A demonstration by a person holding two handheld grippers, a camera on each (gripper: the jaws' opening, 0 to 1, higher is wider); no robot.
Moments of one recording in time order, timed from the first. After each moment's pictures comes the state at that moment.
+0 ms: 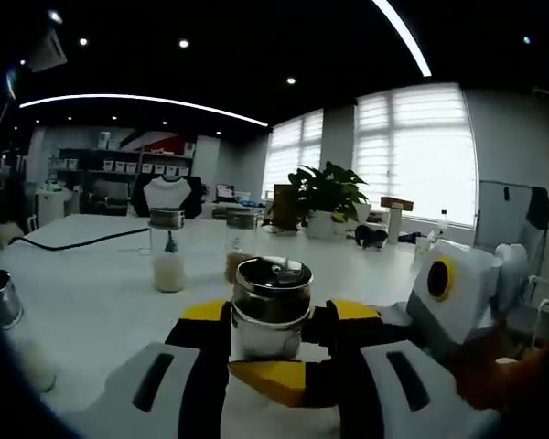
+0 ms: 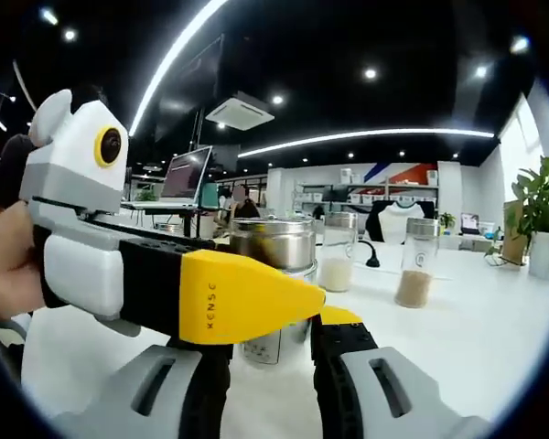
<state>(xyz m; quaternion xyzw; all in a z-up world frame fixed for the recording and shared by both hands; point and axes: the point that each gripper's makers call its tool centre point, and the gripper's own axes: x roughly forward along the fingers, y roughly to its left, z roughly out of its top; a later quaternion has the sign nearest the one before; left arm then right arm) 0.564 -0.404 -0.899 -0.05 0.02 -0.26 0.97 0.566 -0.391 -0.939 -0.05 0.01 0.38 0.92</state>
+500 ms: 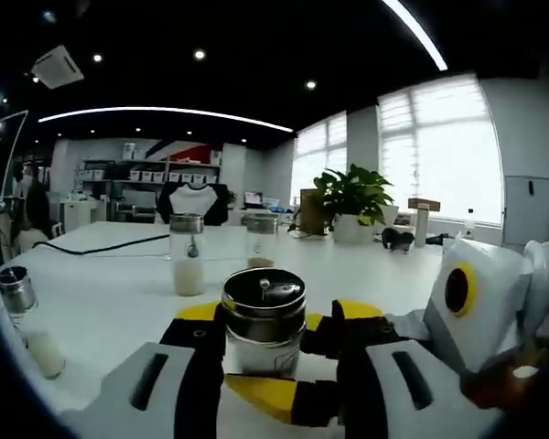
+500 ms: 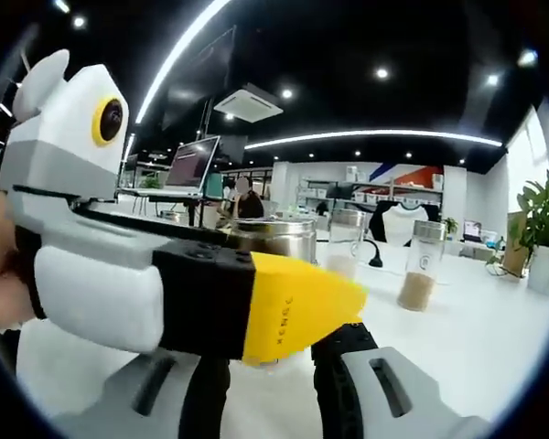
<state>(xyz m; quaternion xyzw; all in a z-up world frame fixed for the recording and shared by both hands) 0.568 -0.408 -0.907 -0.03 0.02 -0.21 0.98 0.564 -0.385 -0.946 -0.08 0.01 0.39 0.92</state>
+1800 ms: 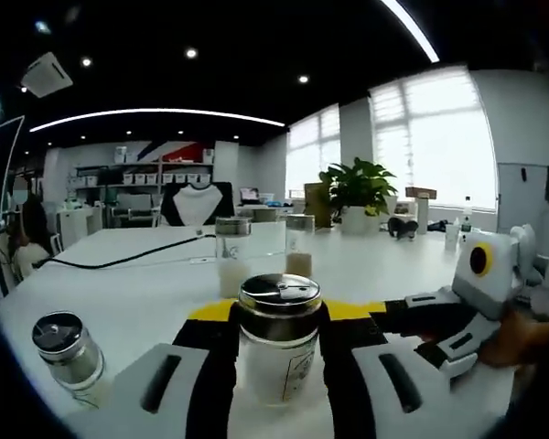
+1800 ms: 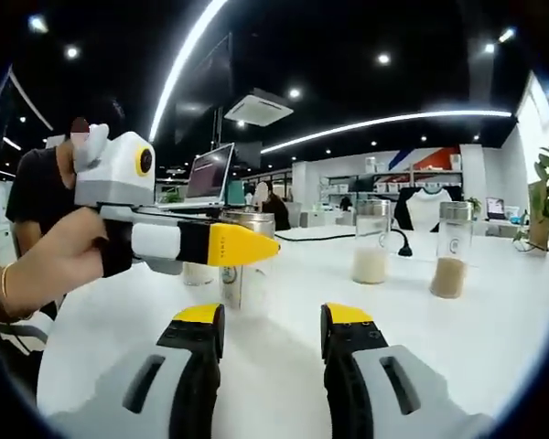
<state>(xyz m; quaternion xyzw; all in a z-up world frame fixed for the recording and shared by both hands) 0.583 -0.321 -0.906 -0.01 0.04 -0.24 0.97 0.557 -0.369 -0.947 -0.03 0.03 0.44 0.90</state>
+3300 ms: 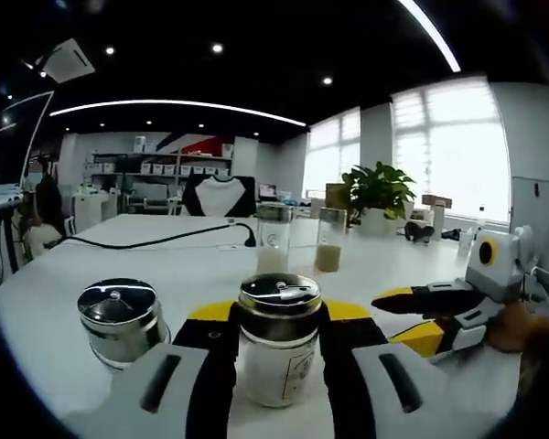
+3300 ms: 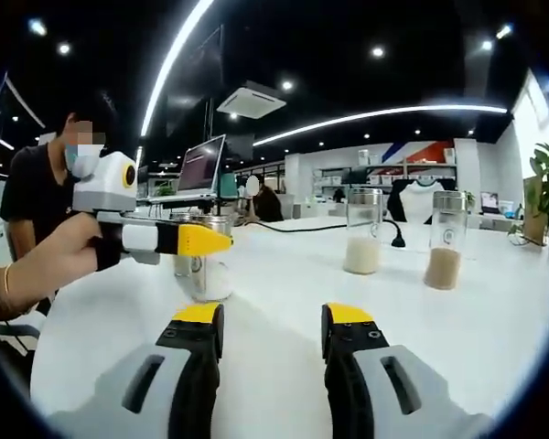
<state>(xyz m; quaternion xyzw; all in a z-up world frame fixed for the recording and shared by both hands) 0.583 -0.279 -0.922 -0.04 0.05 -0.20 0.98 0.562 -0.372 -0.956 -0.03 0.05 0.43 0.90</state>
